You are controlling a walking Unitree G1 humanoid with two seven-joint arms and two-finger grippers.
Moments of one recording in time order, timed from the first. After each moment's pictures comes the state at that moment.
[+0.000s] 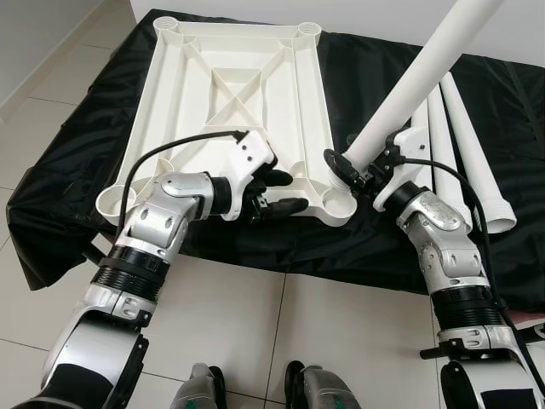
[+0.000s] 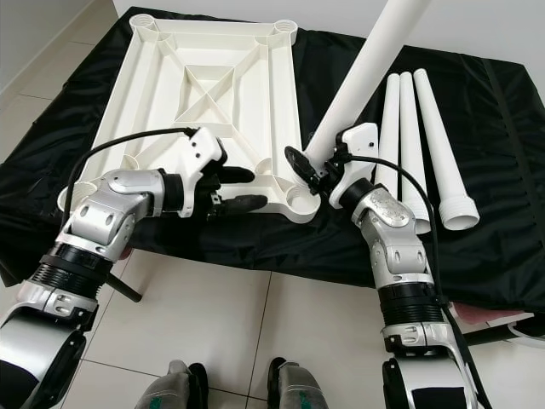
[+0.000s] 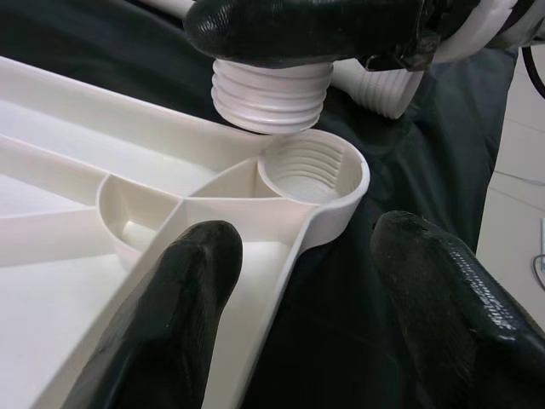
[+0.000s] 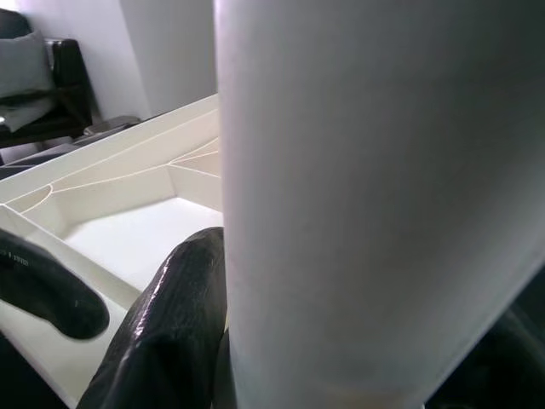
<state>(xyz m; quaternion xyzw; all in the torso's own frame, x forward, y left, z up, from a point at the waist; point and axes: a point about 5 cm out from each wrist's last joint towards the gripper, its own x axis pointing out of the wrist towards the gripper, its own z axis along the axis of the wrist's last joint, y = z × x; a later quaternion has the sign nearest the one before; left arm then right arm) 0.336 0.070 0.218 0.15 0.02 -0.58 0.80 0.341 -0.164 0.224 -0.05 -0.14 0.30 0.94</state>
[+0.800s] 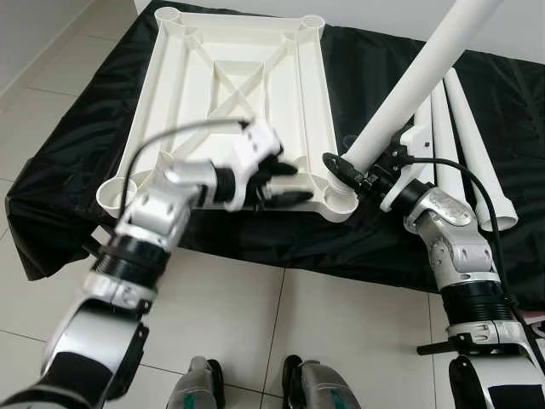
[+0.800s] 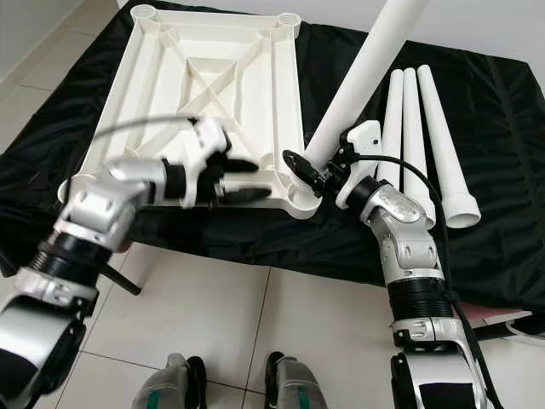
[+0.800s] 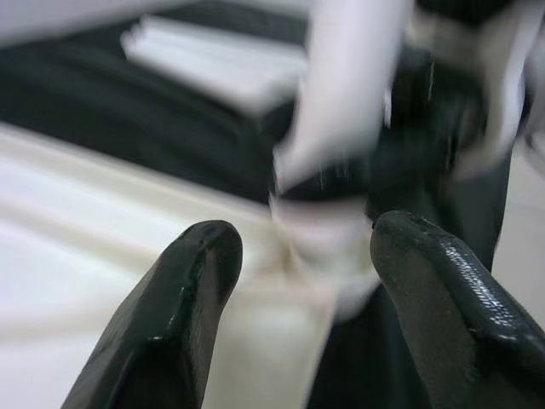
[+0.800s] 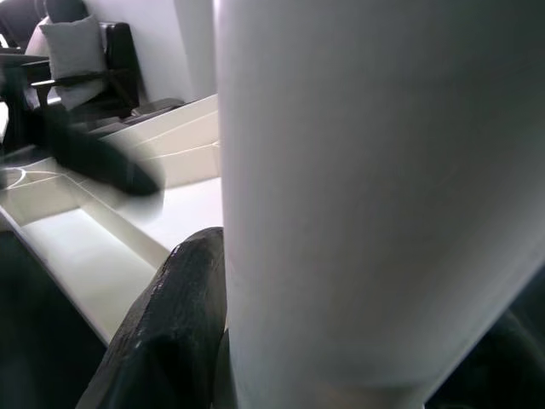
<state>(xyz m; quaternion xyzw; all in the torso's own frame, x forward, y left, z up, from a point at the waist) 0.339 0.069 0.266 0.14 -0.04 -0.58 0.80 0.338 -0.169 0.222 -0.07 -0.12 0.36 0.92</state>
